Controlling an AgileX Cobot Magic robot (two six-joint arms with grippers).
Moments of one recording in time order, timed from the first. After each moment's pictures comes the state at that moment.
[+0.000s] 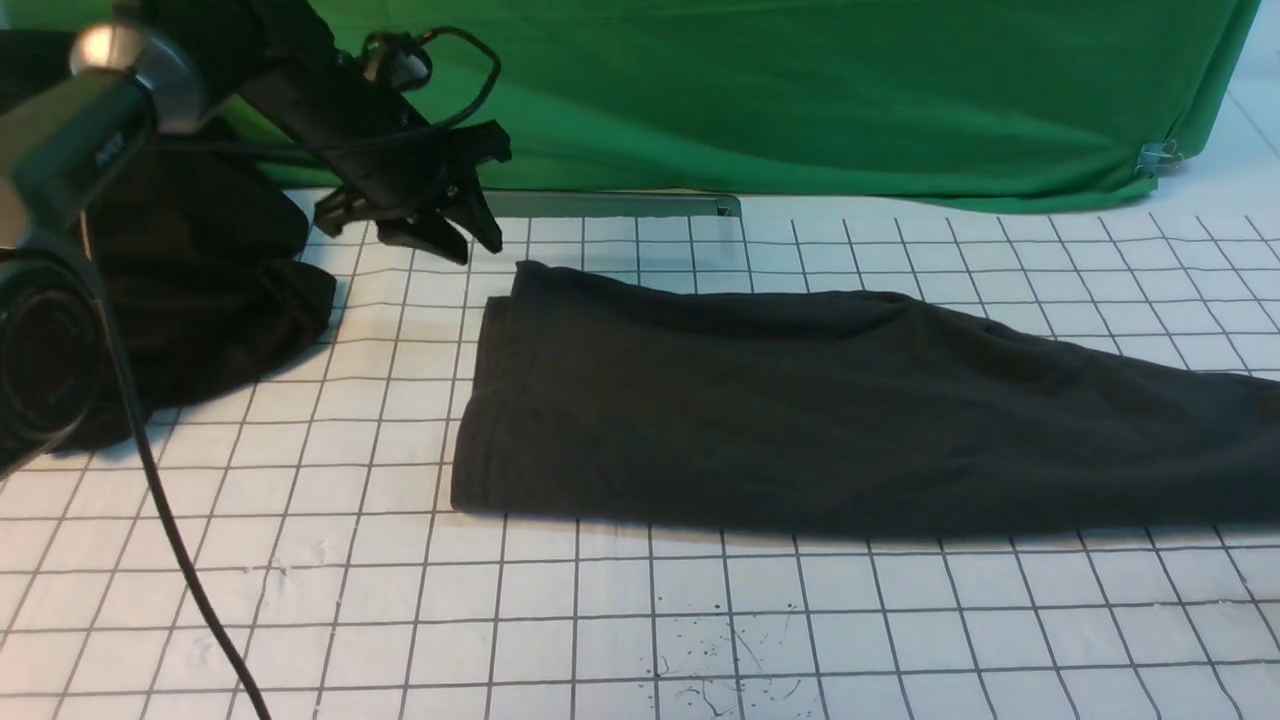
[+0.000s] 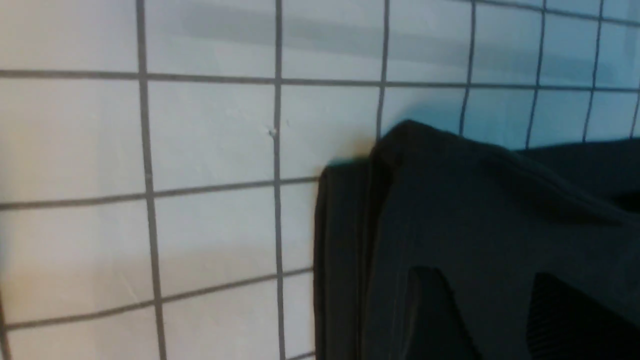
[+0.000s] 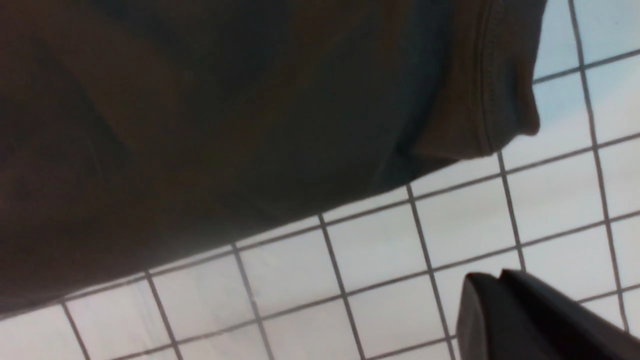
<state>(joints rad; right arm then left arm) -0.39 1.73 -1.39 0.06 1.03 -0.12 -0.08 2.32 -2.21 -0.41 1.18 -0.05</state>
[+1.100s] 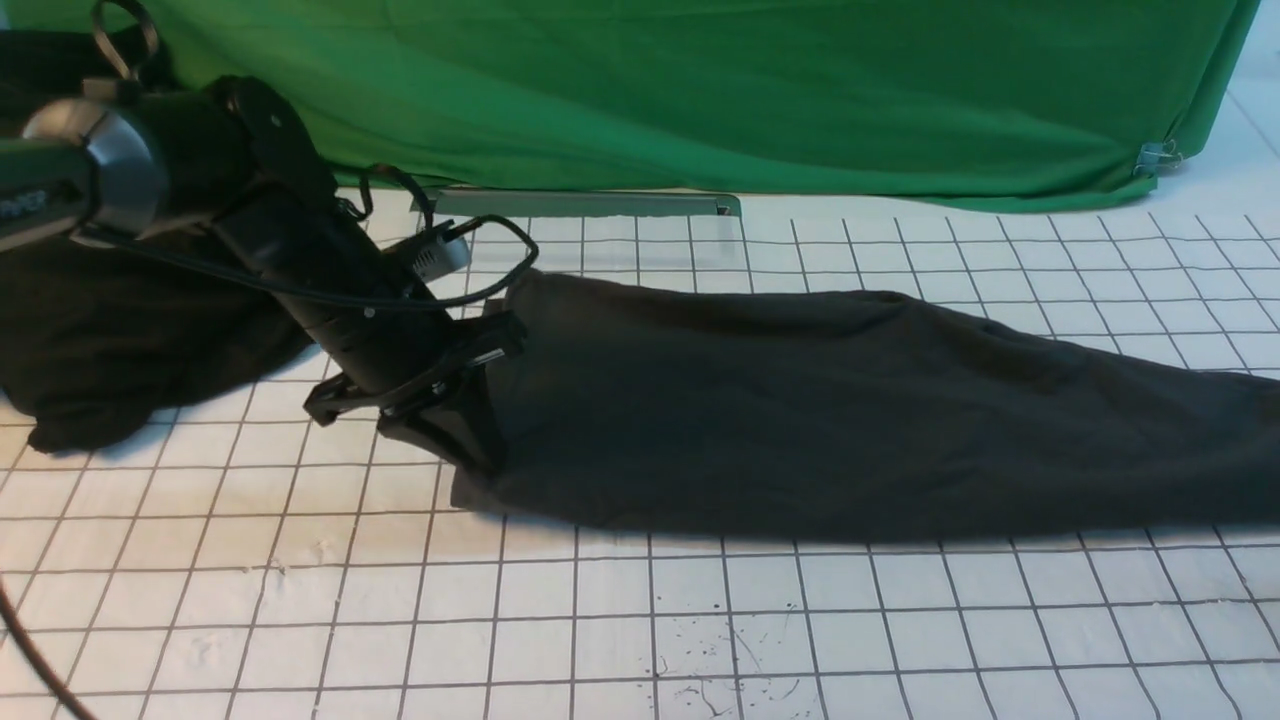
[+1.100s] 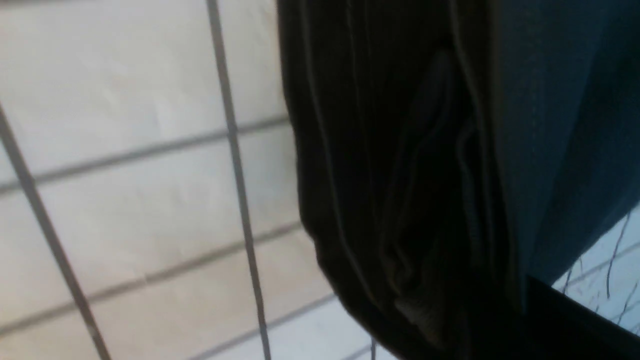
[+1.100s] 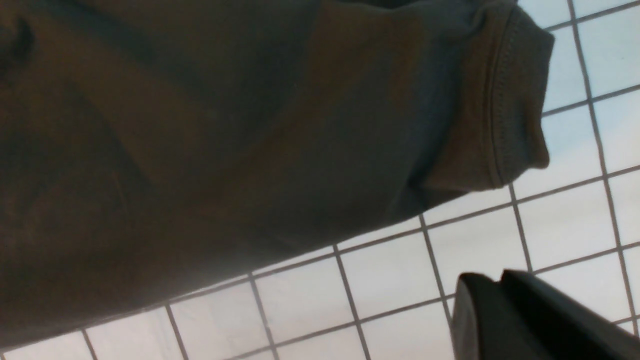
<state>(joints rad) -0.39 1.73 -1.39 0.09 1.00 -0.12 -0.15 2.00 -1.48 -0.52 1.18 0.13</state>
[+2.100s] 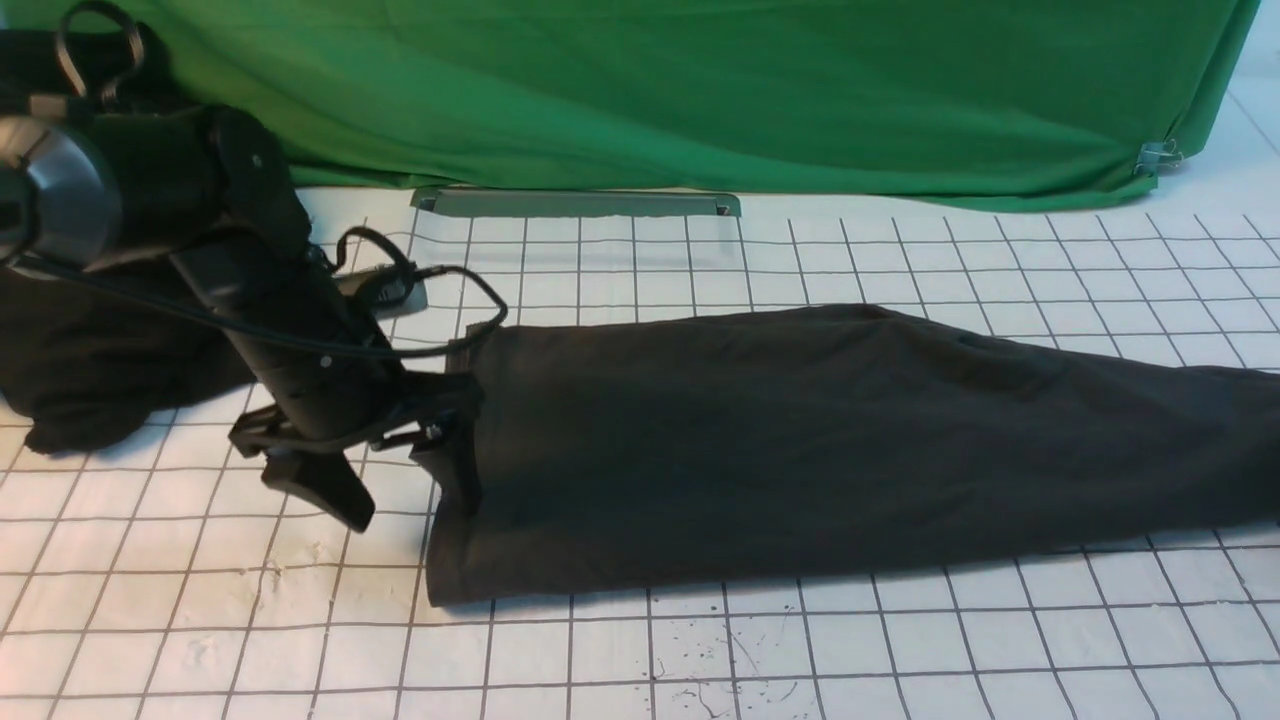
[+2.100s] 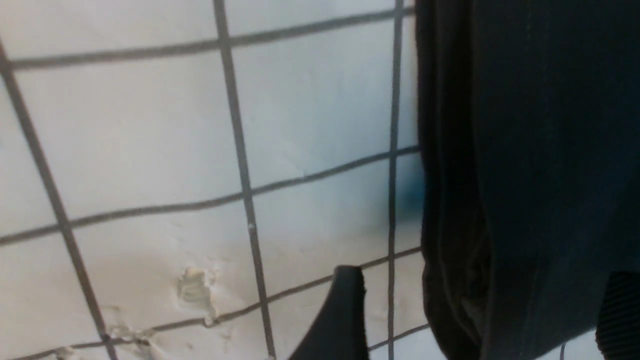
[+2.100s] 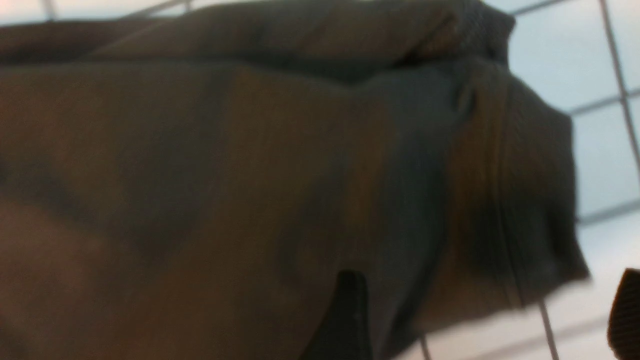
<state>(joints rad) -0.39 1.94 -1.39 0.09 0.78 -0.12 -0.16 1.91 -1.37 -0.31 1.10 0.03</state>
